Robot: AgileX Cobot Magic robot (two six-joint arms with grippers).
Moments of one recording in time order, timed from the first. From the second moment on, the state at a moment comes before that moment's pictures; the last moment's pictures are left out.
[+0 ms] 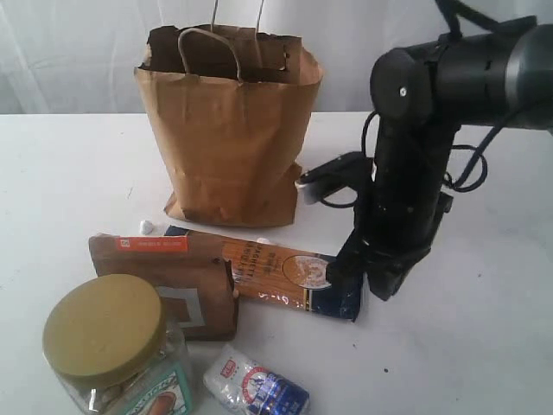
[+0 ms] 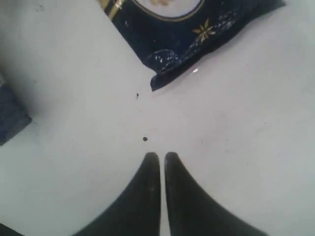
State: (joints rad) left arm -0.47 0.00 0.03 0.03 0.39 0.06; right arm 0.52 1.75 -1.27 0.06 1.19 -0.24
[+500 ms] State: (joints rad) left arm -0.47 0.00 0.03 0.03 0.39 0.06; right arm 0.52 1.41 -1.27 0.40 0.72 -0.59
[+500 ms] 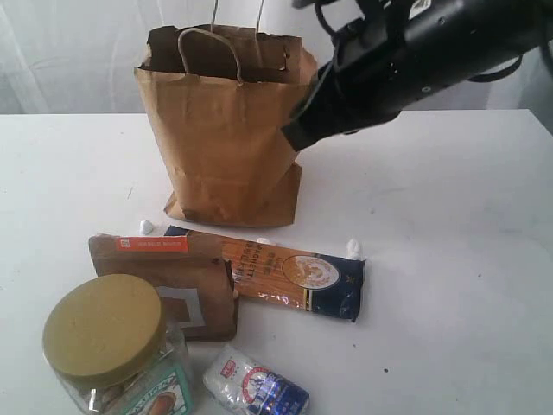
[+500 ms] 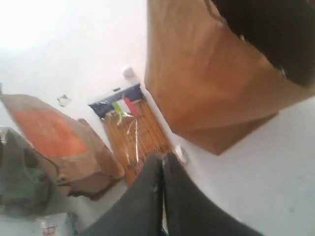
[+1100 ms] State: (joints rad) left arm -0.47 0.00 0.03 -0.20 -0.41 -0.05; right arm 0.52 1.25 -1.18 0.55 0.67 -0.93
